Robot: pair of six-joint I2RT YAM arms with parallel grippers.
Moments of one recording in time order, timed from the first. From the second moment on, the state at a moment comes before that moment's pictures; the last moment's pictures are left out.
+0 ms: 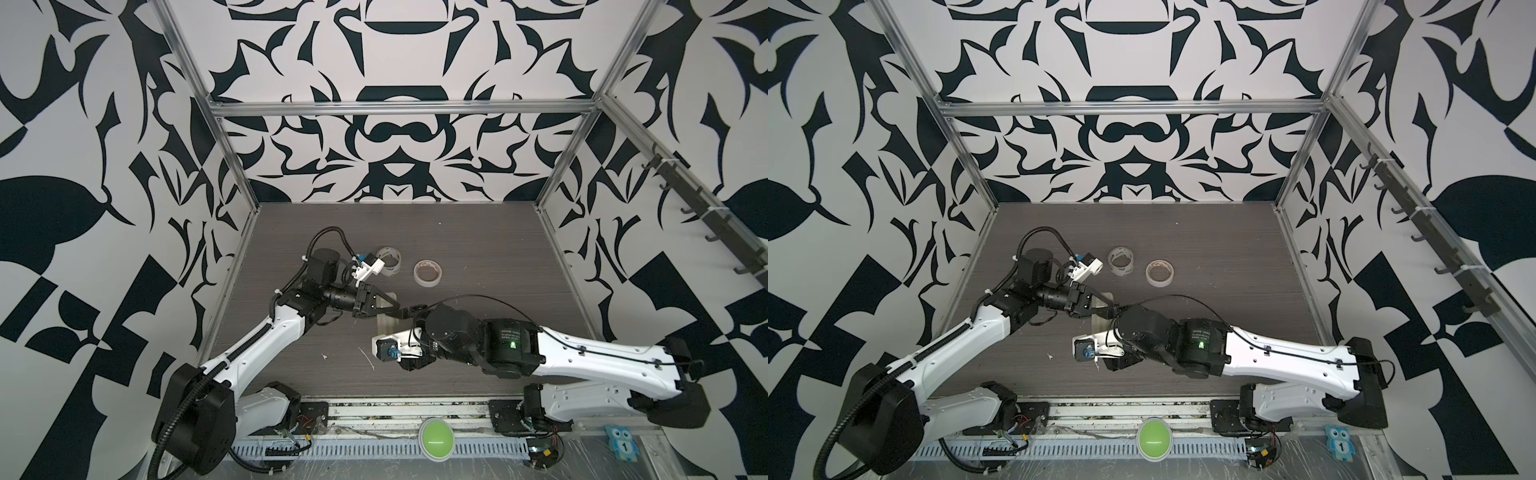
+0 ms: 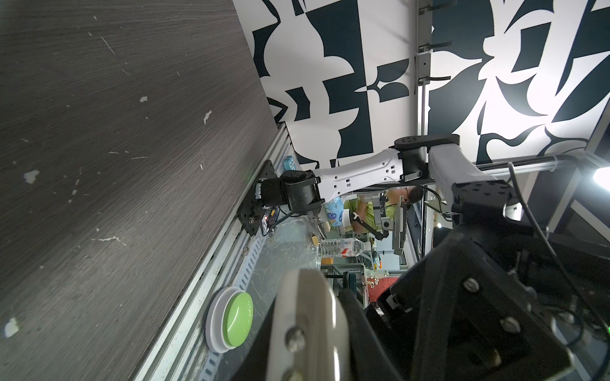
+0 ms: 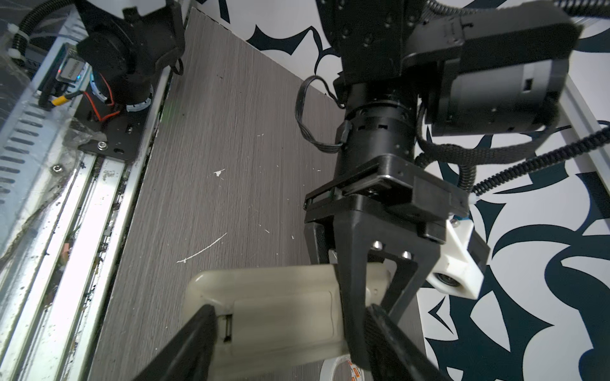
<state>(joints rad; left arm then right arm) -0.48 1.18 0.74 -0.07 1.24 -0.81 1.32 1.18 1.11 -0.50 0.17 -0.63</state>
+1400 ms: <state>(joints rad) -0.48 1.19 0.74 -0.08 1.20 -0.78 1.29 1.26 1.19 -0.60 0.20 -0.60</state>
